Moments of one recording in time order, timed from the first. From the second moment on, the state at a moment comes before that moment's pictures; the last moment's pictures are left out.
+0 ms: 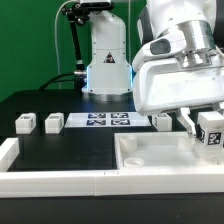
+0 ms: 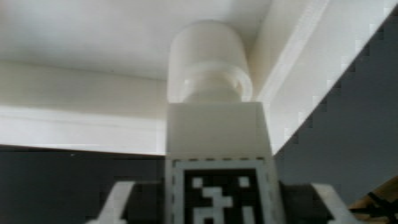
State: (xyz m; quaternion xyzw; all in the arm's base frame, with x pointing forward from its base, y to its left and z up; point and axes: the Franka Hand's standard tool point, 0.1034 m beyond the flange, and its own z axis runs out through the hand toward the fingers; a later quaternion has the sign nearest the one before) arm 0.620 0.119 0.070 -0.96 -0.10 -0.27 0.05
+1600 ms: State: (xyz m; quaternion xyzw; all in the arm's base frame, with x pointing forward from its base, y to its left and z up) arm 0.619 0.102 0.086 -0.96 -0.10 -0.27 0.04
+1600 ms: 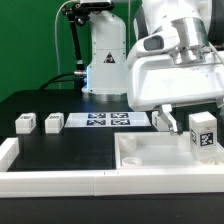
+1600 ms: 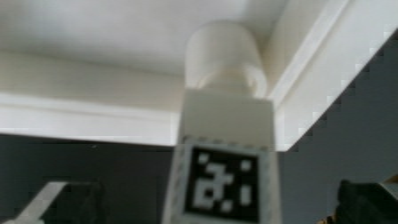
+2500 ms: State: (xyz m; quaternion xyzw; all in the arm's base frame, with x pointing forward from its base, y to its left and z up) arm 0.619 0.106 0.085 -0.99 -0.12 -0.04 0.08
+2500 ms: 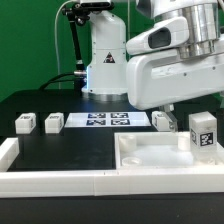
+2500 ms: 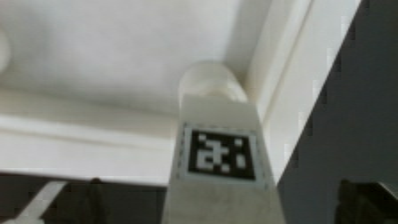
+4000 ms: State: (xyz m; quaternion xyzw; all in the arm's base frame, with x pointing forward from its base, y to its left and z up) arm 0.628 0.110 0.086 -0.99 -0.07 0.03 0.08
